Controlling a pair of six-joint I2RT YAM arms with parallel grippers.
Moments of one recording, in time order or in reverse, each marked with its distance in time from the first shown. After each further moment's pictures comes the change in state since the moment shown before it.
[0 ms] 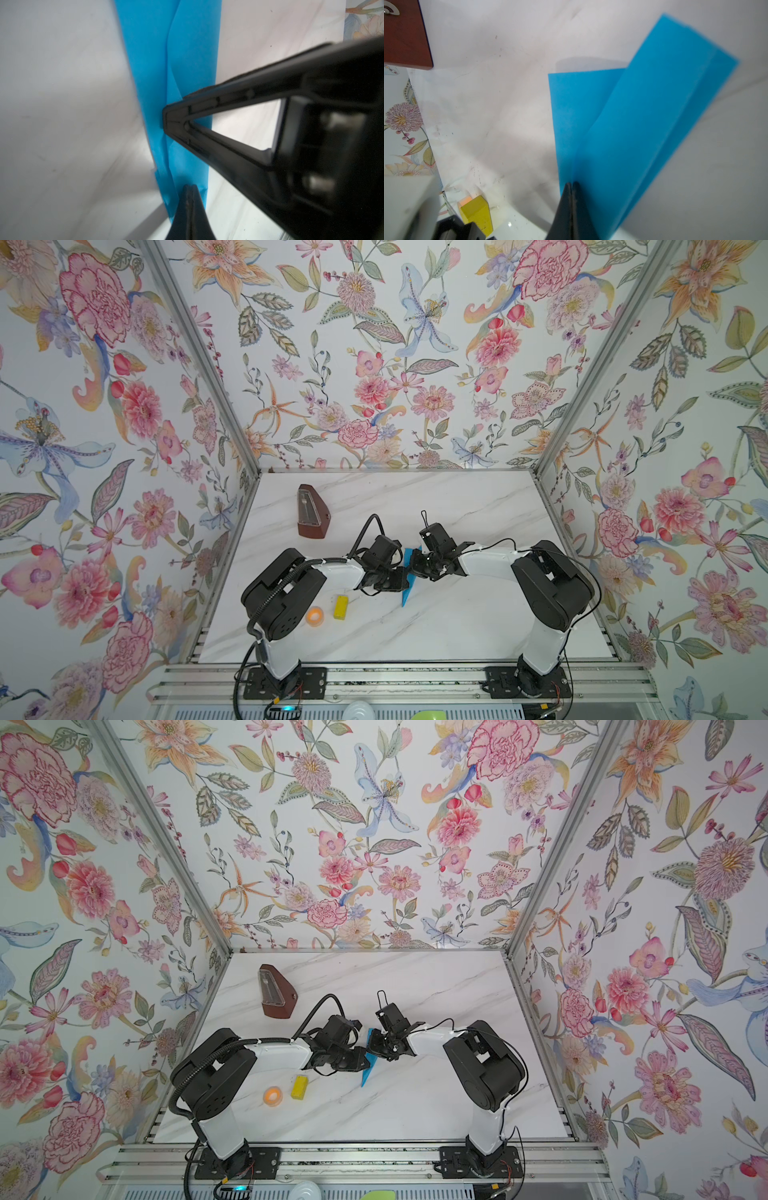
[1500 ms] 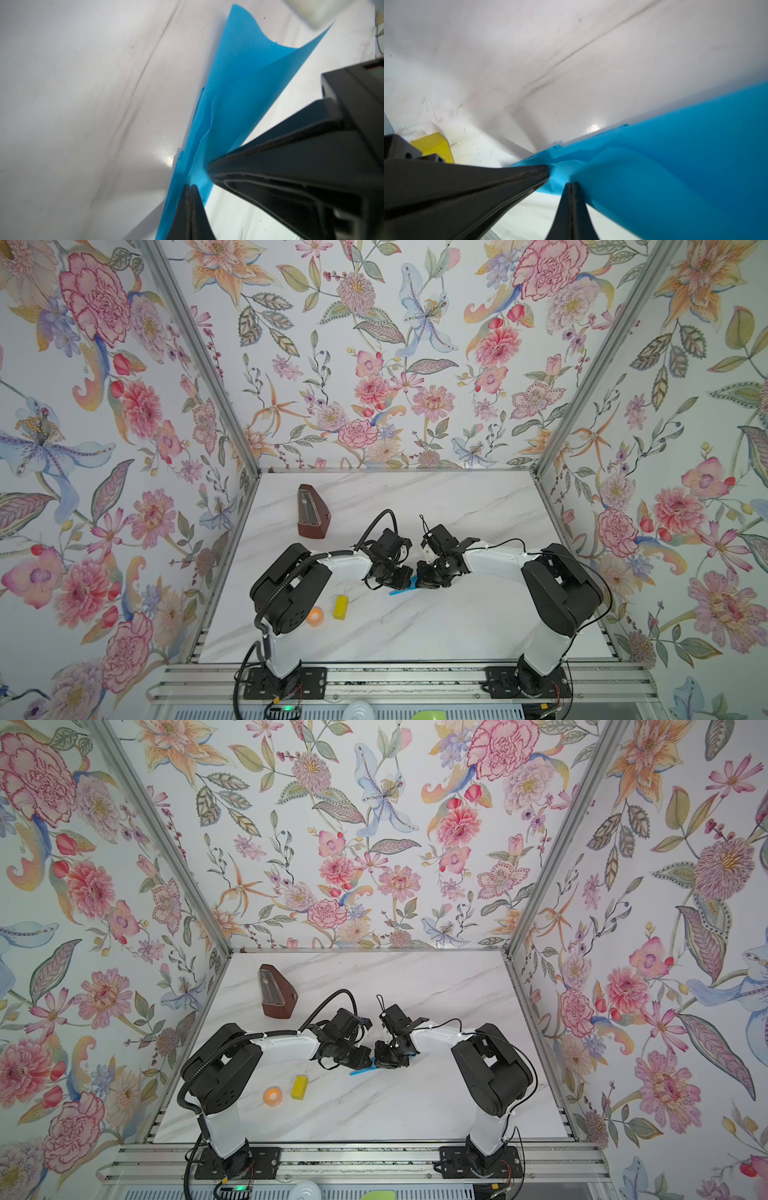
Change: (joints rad) left arm 0.000 0.059 0.142 -0.189 0.003 0.240; right arm -0.009 -0.040 0.037 -0.326 -0.101 -0.275
